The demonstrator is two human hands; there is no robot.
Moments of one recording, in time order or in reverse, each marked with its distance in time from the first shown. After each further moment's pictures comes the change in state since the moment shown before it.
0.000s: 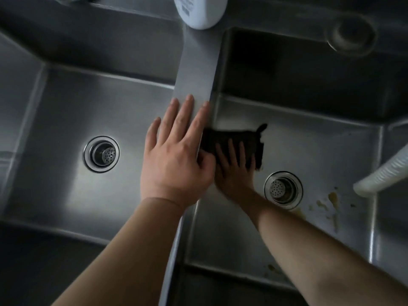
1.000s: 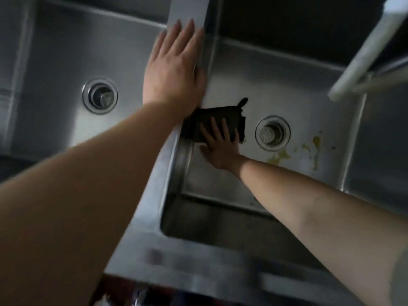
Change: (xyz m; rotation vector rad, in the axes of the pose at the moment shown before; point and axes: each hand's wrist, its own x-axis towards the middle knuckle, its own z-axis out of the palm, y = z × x) left_hand -0.013 0.000 -0.008 0.012 -0.027 0.092; right_hand -0.085 -0.015 0.015 -0.042 -0.343 -0.155
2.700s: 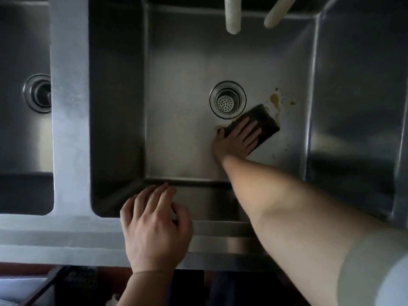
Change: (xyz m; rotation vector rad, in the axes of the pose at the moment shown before) left_hand -0.266 0.133 0.048 0.065 -0.121 -0.266; right_hand -0.090 0.078 0.039 0.427 0.370 0.977
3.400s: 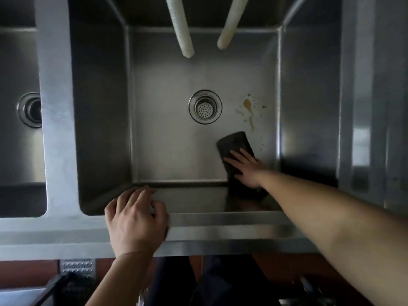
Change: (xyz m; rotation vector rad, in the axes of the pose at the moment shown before) left_hand 0.003 0.011 -0.013 0.070 -0.158 -0.115; right_hand 0.035 0.149 -0.092 -0.504 -0.708 -0.717
